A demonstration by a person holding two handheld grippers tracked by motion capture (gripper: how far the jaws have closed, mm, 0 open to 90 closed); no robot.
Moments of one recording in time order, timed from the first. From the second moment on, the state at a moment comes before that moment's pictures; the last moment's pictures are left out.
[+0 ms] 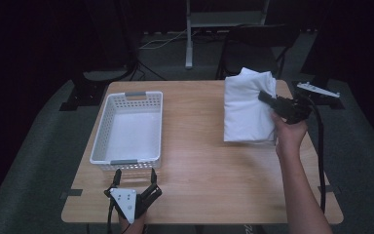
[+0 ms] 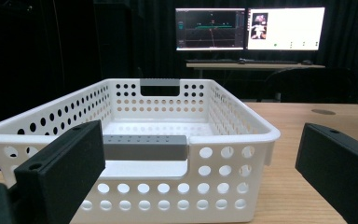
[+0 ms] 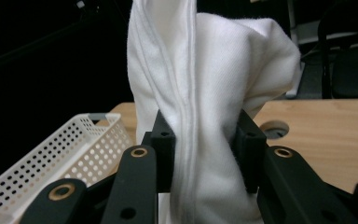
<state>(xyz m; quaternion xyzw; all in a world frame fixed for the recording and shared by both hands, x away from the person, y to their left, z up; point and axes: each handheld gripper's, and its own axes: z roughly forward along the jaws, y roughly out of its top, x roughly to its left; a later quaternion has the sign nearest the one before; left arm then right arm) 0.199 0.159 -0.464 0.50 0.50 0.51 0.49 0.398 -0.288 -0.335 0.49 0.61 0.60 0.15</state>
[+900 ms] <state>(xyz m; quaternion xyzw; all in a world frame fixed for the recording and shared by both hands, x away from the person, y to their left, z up) 0.199 0.159 -0.464 0.50 0.50 0.51 0.49 0.391 -0.274 -0.306 0.47 0.59 0.63 0.17</state>
